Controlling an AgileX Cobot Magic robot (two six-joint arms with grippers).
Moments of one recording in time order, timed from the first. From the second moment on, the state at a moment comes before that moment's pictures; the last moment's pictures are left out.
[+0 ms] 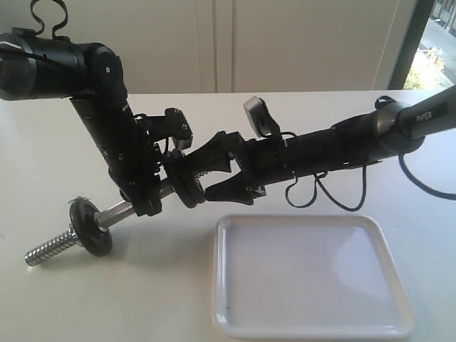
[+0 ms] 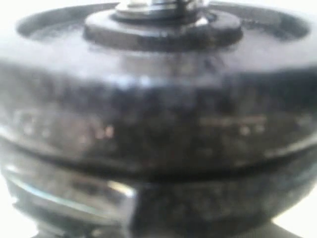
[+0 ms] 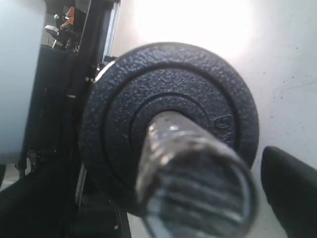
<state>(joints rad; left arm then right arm) -0.49 1.92 -1.46 -0.23 1.01 0.92 0.27 2.20 -1.30 1.56 1.20 -1.13</state>
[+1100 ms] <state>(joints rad) -0.49 2.01 -1.46 -0.26 0.98 0.91 0.04 2.20 -1.30 1.46 1.21 -1.07</state>
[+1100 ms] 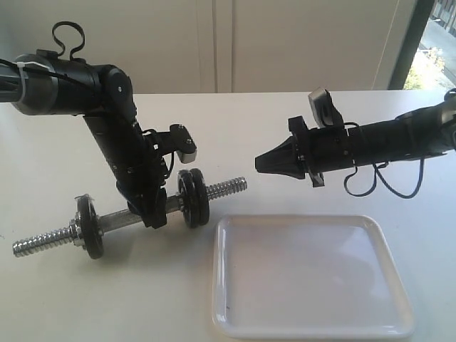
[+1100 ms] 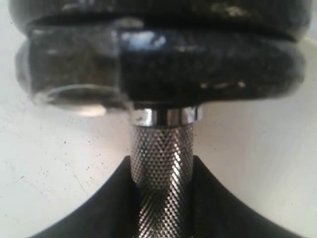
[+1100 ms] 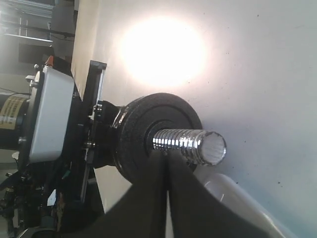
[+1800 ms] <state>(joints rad) -0.49 2.01 -1.46 -0.26 0.96 0.91 0.04 1.74 -1.23 1.40 1.21 -1.03</state>
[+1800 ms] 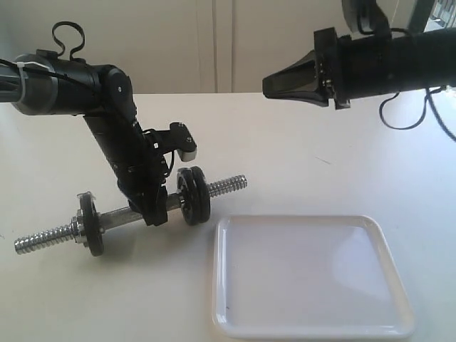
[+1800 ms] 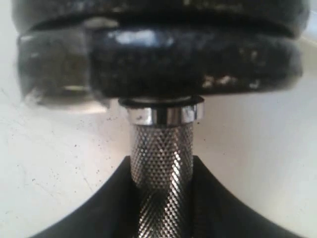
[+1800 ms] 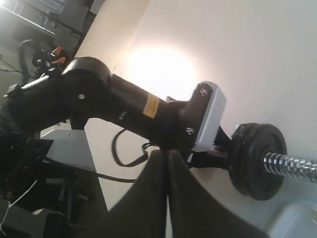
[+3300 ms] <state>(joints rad) -0.49 1.97 -1.48 -0.24 1.01 0.90 0.04 1.45 -1.13 1.40 1.22 -1.03</state>
